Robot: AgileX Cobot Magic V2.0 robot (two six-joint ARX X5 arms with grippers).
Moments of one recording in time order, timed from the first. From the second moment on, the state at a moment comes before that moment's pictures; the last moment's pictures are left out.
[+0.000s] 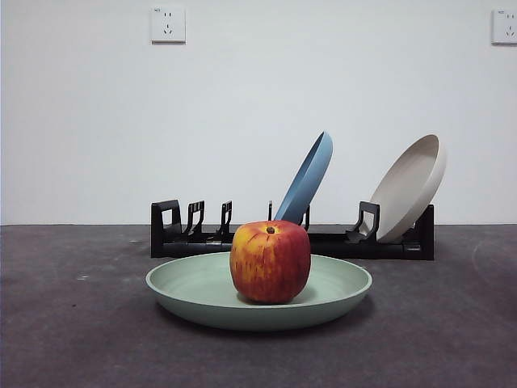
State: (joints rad) left arm -0.07 0.08 0.09 0.10 -0.05 0.13; right arm 0.73 0.82 1.01 -1.17 -0.23 0.05
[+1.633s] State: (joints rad) left arm -0.04 0.00 0.02 -0.19 0.00 0.02; right arm 0.66 0.78 1.01 -1.08 -0.21 -0.01
